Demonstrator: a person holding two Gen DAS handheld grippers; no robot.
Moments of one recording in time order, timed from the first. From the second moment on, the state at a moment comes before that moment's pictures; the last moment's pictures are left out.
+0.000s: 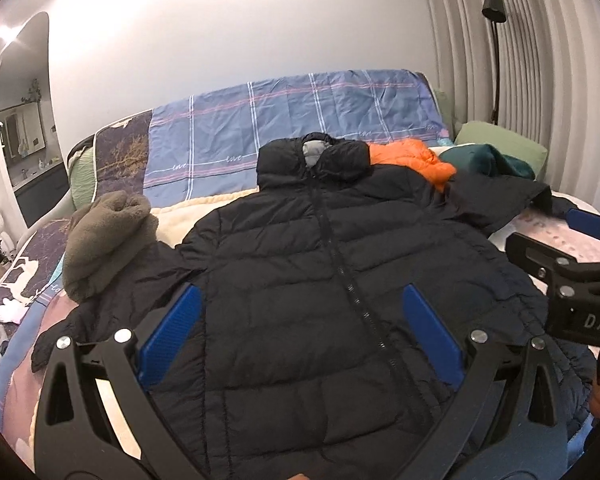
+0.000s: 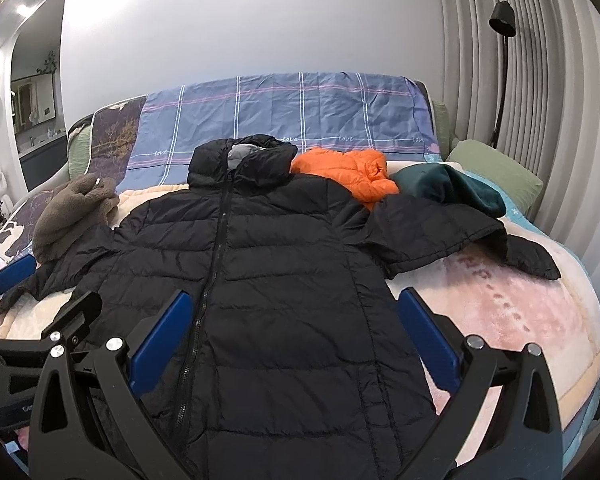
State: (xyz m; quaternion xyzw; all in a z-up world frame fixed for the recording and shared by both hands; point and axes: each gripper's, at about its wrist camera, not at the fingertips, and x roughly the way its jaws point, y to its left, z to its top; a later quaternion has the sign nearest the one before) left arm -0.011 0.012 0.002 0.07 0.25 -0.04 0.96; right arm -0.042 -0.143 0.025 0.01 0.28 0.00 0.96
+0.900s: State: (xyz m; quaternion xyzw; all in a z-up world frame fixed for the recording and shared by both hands) left arm -0.016 0.028 0.002 0.06 0.22 -0.02 0.97; right arm -0.046 -0.139 0.026 0.01 0.25 0.00 0.97
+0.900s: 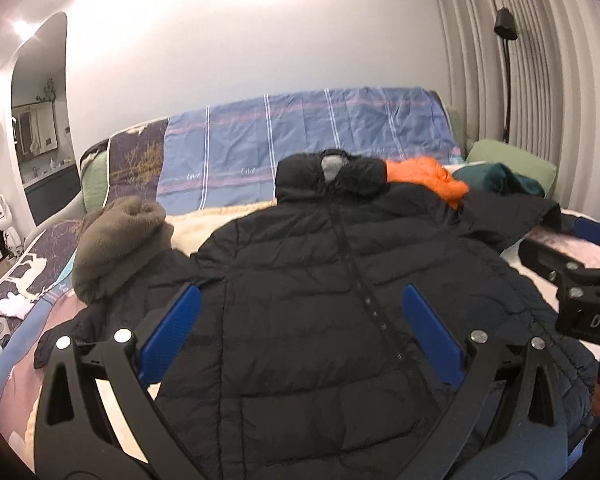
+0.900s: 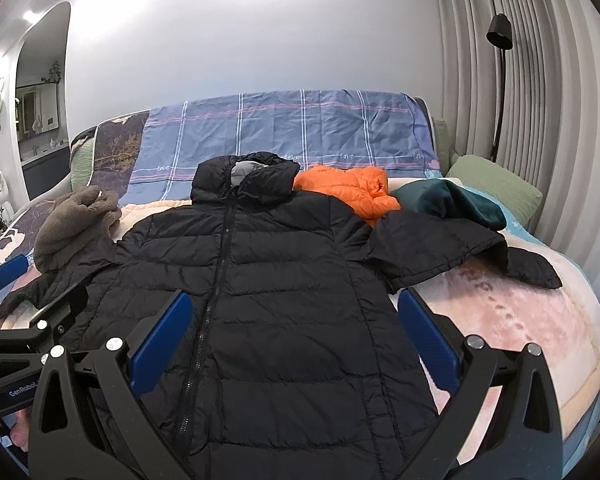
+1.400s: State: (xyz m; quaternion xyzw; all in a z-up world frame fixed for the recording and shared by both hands) left arm -0.010 0.021 -0.005 0.06 0.27 -0.02 0.96; right arm -0.045 -0.143 0.023 0.02 0.25 0.00 0.97
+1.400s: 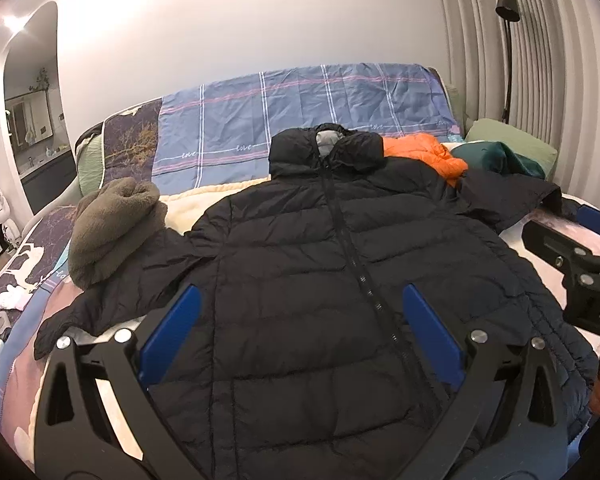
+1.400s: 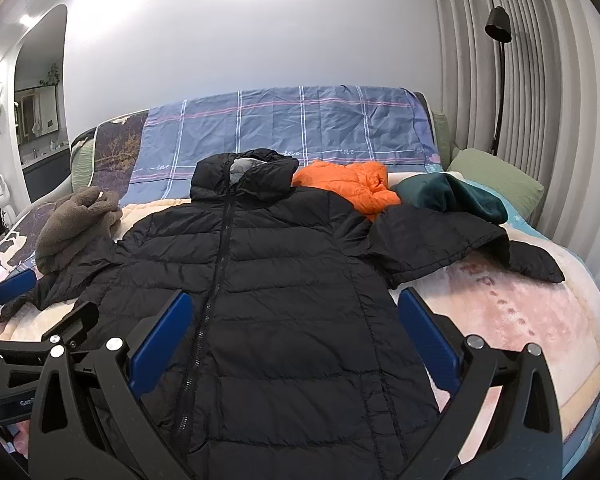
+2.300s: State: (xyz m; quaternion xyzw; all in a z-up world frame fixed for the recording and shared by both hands) left arm -0.011 0.021 -0.015 0.06 0.28 -0.03 0.96; right arm -0.046 -0.141 0.019 0.02 0.26 0.02 0.97
